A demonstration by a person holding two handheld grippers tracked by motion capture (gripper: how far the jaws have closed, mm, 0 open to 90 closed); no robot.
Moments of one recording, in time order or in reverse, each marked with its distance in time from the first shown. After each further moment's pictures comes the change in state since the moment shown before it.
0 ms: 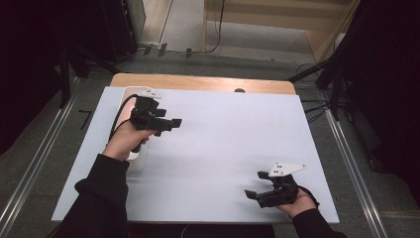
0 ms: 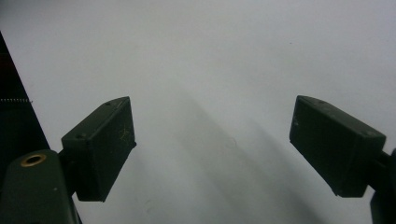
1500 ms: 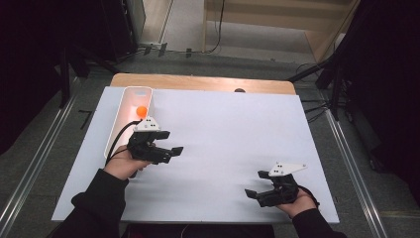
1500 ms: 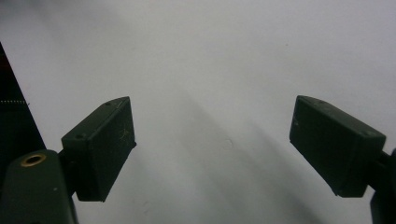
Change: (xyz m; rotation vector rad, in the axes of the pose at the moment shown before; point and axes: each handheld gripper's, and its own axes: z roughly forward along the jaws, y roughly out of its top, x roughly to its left) left arm -0.039 -0.058 -0.017 -0.053 -0.095 0.152; right arm -0.001 0.001 -0.001 -0.003 -0.011 0.002
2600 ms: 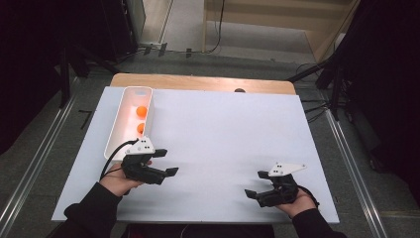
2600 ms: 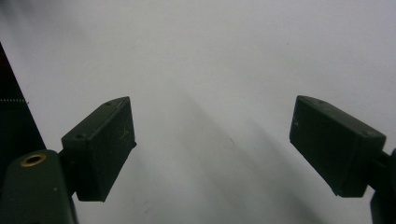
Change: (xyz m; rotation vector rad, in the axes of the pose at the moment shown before) left arm -0.014 -0.046 -0.007 0.011 -0.076 0.055; right arm 0.001 0.000 0.000 0.009 0.001 0.002
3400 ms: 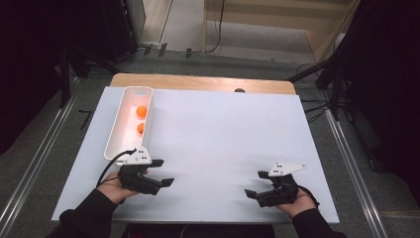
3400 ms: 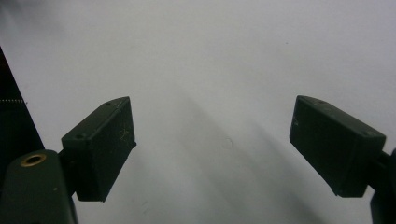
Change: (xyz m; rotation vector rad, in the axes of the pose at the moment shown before) left arm -0.003 -0.029 0.000 0.044 -0.028 -0.003; right arm 0.000 0.000 0.000 -0.001 -0.003 0.003
